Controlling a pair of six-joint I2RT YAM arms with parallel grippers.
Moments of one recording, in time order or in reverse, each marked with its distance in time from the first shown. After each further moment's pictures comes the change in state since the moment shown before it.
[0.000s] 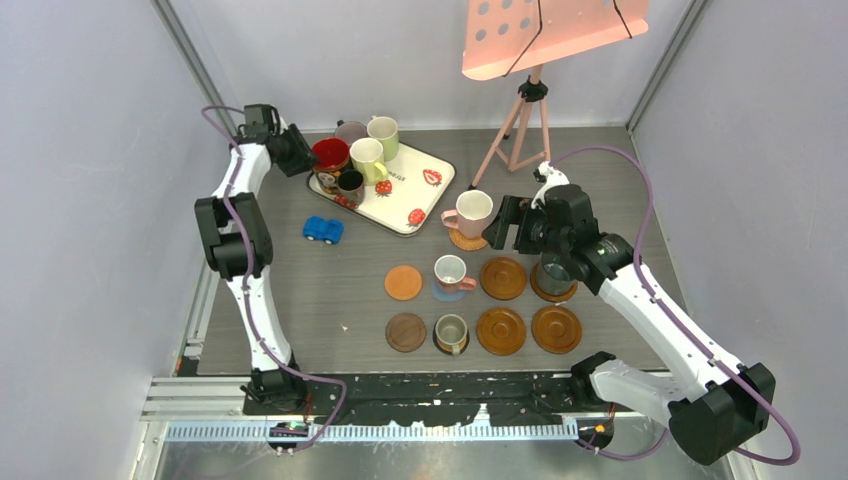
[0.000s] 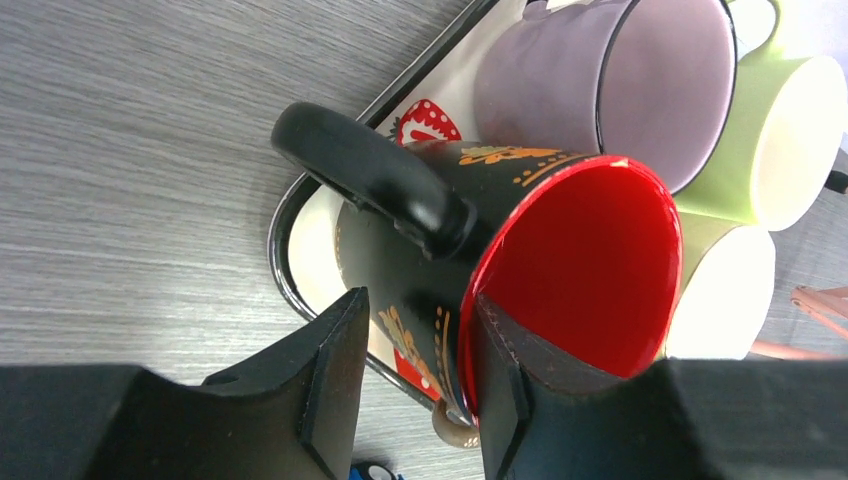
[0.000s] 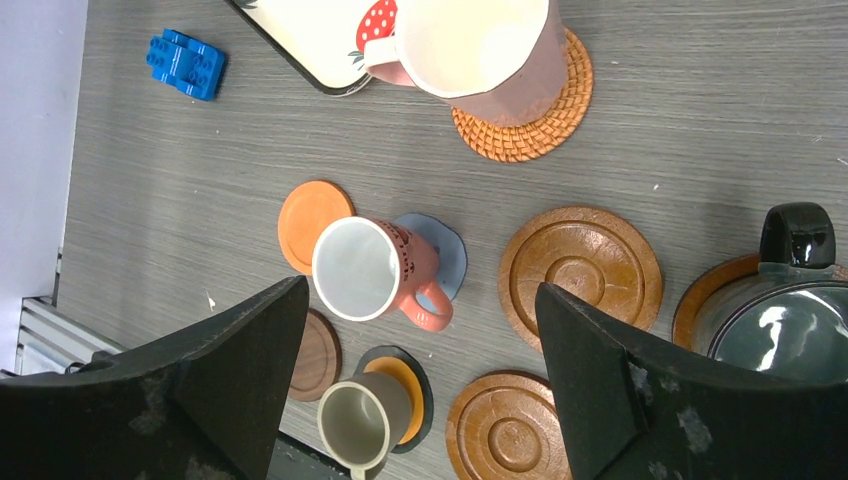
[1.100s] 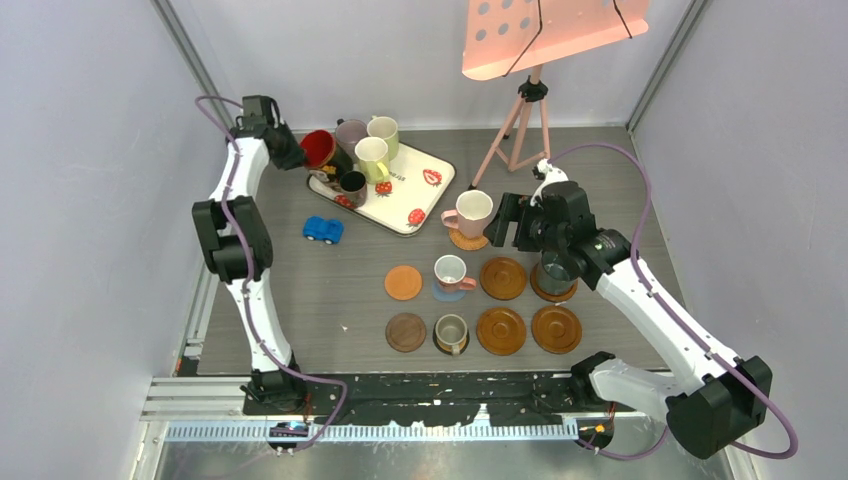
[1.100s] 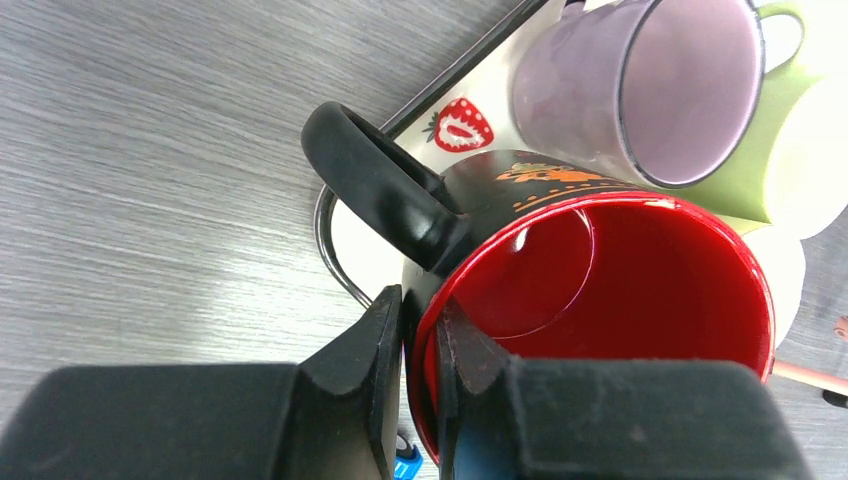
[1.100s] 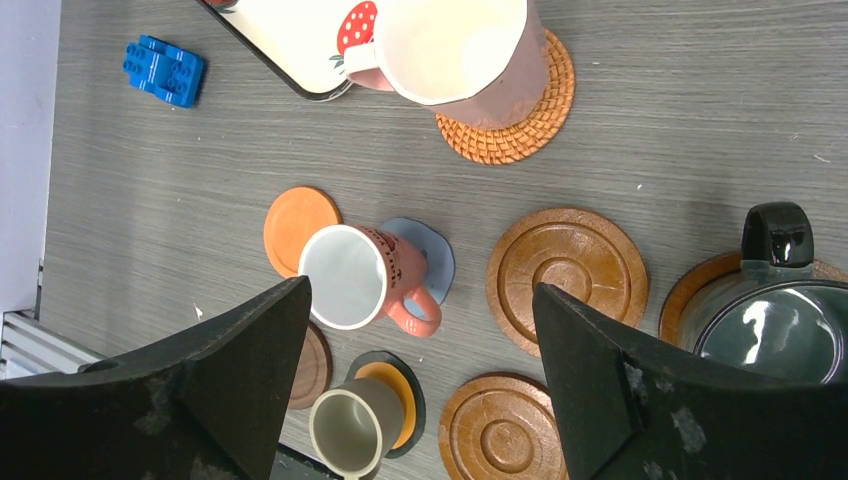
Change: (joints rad) left arm -0.012 -0.011 0.068 -0.111 -0.118 0.007; right arm 0.004 0.021 0.012 -0.006 0.031 -0.001
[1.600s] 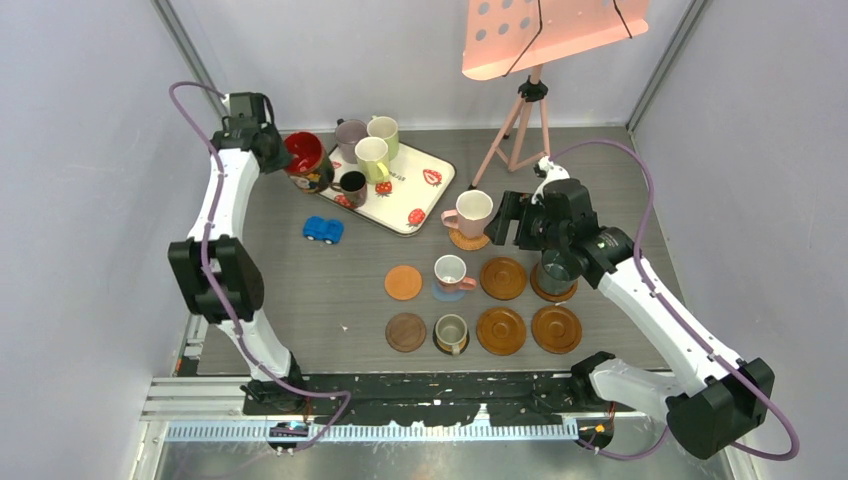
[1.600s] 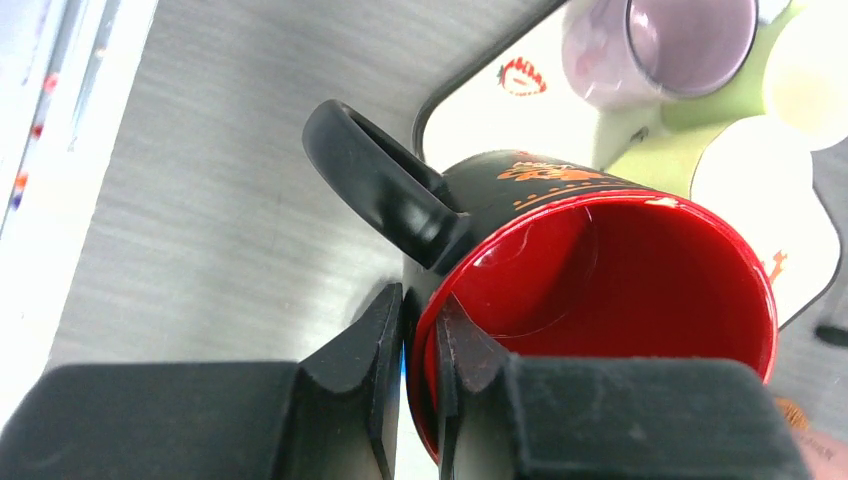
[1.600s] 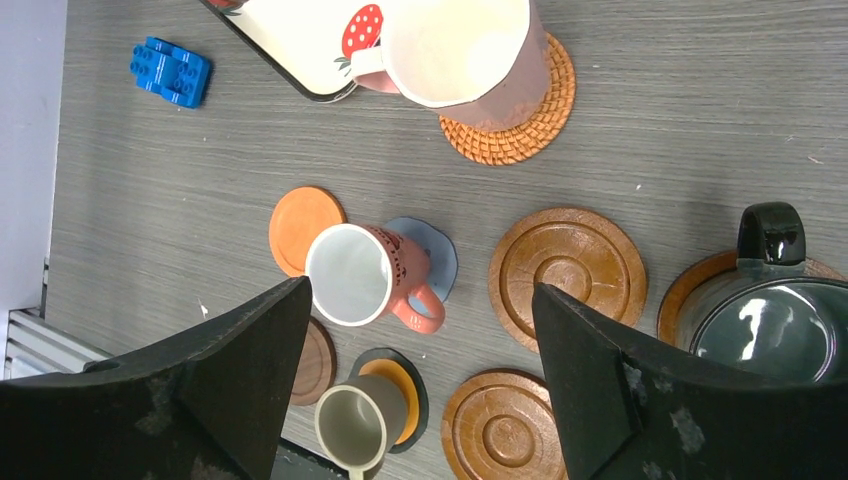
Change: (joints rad) left arm -0.037 -0.335 -0.174 -0.076 -0.238 0.088; right arm 0.000 0.013 0.042 -0.032 -0.002 -0.002
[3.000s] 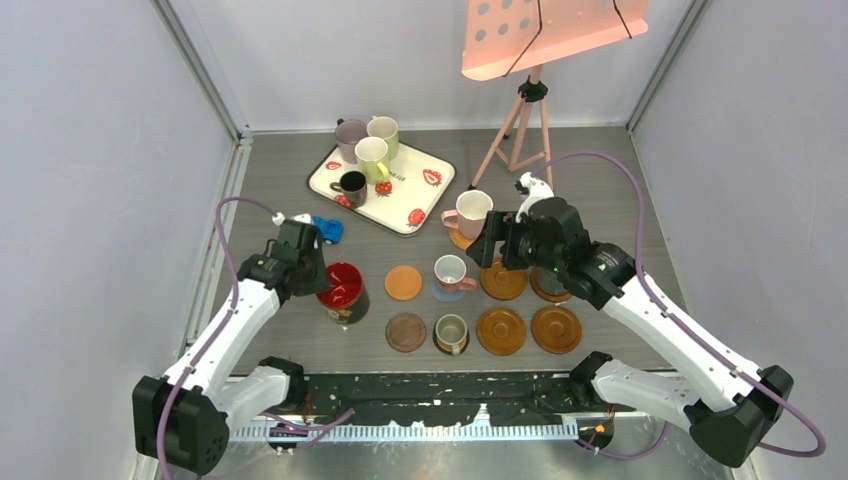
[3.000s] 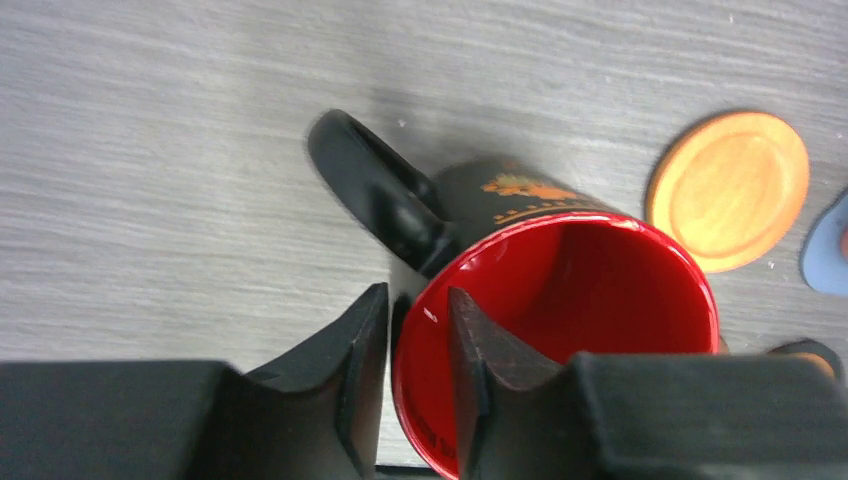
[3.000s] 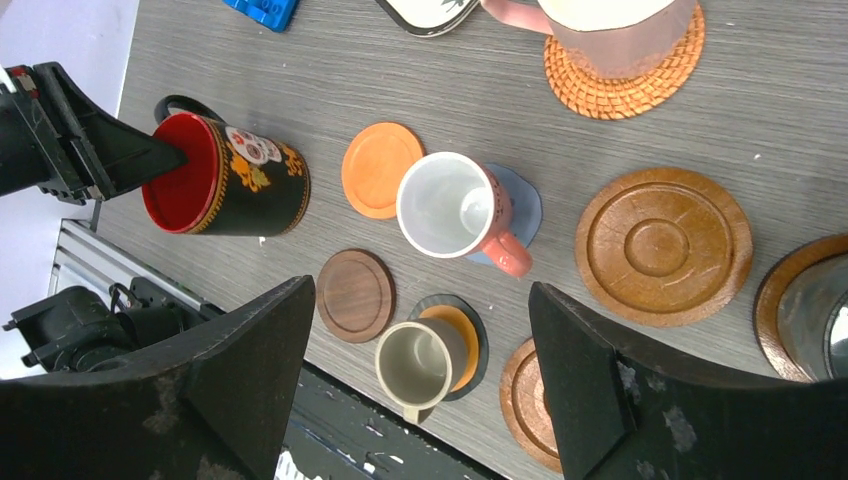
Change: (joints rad) left arm -0.362 -0.837 -1.032 -0.058 -0.108 -0.108; right arm 0.209 -0.098 -0.006 -0.053 0.045 0.066
